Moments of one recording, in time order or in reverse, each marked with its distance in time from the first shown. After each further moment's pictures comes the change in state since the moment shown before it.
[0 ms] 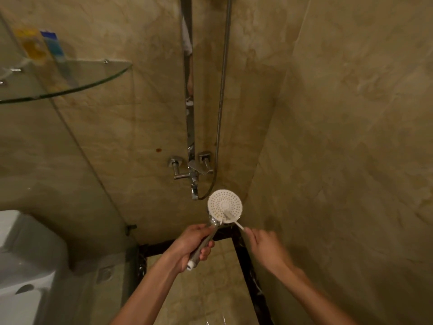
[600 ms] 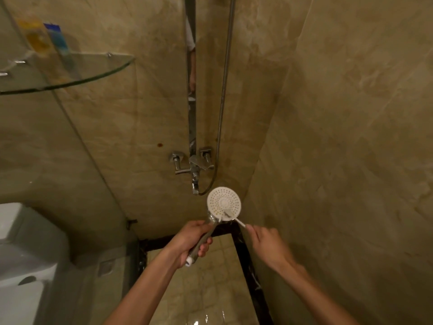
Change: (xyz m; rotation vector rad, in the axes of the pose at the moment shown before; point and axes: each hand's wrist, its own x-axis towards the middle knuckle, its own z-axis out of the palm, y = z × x) left_hand -0.009 -0.005 -0.001 0.051 0.053 0.017; right_hand -0.011 0.000 -0.002 0.019 -0.020 -0.016
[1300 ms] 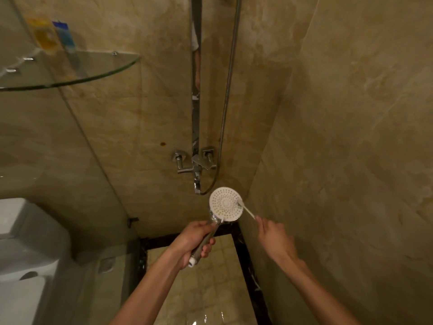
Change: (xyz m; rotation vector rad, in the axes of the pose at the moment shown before) left_hand -0.008 -0.002 0.006 -0.027 0.002 0.002; right_hand 0.008 -0.002 -0.011 -0.030 0.085 0.118
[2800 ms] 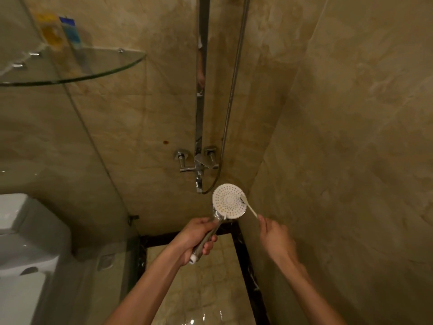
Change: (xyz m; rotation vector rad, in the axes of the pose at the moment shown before) left_hand -0.002 0.007 -0.004 -0.012 -0.029 0.021; right_hand -0.002 -0.011 0.002 0.051 0.061 0.079
